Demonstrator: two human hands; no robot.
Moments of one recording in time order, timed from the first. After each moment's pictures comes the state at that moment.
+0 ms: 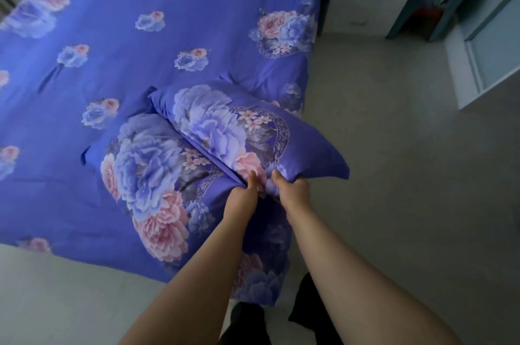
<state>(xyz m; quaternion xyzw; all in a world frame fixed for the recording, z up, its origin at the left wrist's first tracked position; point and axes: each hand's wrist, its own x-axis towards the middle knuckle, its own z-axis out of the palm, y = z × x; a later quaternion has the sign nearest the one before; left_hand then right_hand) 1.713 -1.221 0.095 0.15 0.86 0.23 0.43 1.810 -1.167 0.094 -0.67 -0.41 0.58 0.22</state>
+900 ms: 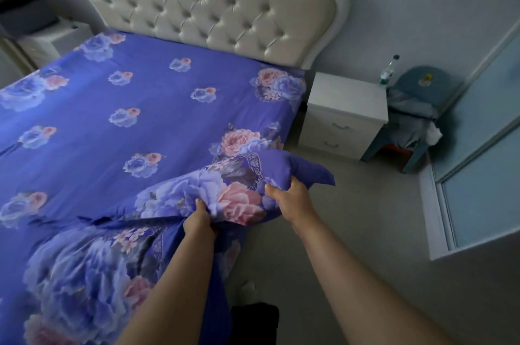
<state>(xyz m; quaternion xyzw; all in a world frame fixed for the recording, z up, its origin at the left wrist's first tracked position) 1.740 -0.768 0.188 -0.18 0.70 0.56 0.41 1.893 -0.653 0.252 -0.48 -0.62 0.58 0.23</state>
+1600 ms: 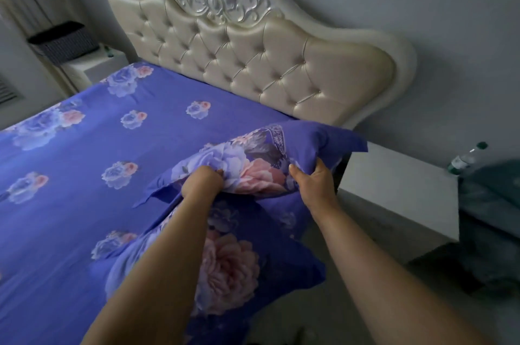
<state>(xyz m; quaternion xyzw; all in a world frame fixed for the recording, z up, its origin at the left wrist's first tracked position) 1.452 -0.311 0.296 0.13 0.95 0.16 0.23 1.633 -0.173 0.301 -0.38 -0.70 0.52 0.31</state>
